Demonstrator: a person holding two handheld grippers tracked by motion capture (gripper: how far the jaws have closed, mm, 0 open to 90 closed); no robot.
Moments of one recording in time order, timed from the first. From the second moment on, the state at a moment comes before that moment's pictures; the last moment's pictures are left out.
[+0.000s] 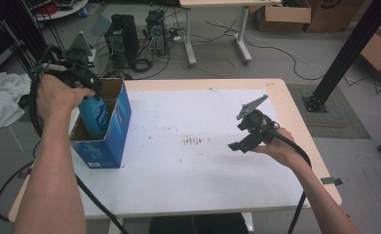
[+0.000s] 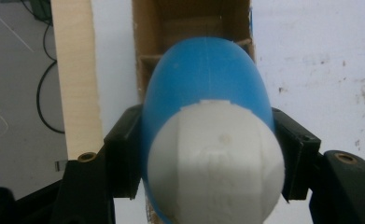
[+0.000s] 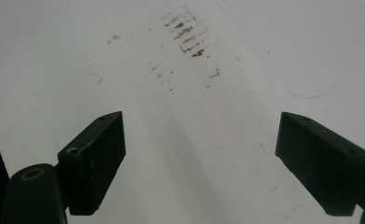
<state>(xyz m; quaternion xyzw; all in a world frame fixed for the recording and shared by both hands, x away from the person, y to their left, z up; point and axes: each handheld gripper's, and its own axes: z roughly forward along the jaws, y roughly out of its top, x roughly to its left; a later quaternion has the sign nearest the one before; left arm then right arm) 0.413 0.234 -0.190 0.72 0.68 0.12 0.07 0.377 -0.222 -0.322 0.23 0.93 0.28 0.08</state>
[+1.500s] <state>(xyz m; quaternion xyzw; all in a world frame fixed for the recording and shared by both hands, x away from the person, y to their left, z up) 0.415 0.240 -0.274 0.71 0.69 0.10 0.06 0.371 -0.226 -0.326 0.23 0.93 0.27 0.08</state>
